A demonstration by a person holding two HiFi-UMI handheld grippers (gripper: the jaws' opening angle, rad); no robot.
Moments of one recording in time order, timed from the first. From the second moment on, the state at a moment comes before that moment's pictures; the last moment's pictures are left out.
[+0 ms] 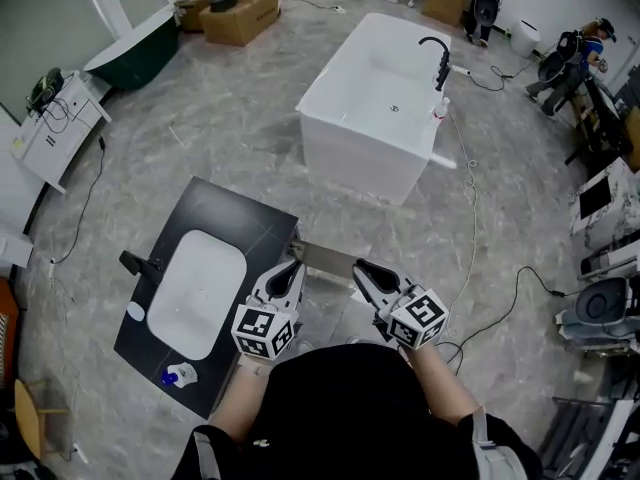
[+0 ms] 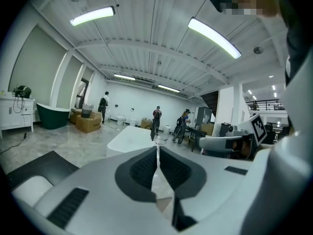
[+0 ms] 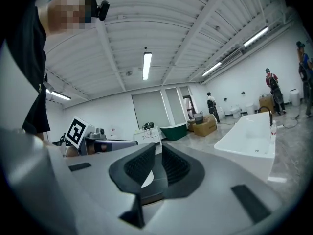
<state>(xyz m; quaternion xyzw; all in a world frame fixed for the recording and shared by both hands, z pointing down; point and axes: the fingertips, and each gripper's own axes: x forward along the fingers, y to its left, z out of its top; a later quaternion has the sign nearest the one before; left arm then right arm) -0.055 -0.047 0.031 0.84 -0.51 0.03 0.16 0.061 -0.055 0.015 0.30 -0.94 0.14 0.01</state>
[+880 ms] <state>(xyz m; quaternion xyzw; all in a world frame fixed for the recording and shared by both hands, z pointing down) -0.085 -0.020 0.014 0.82 -0.55 0.01 0.15 0.045 -0.036 -0.005 0.29 -0.95 0.12 0.02</state>
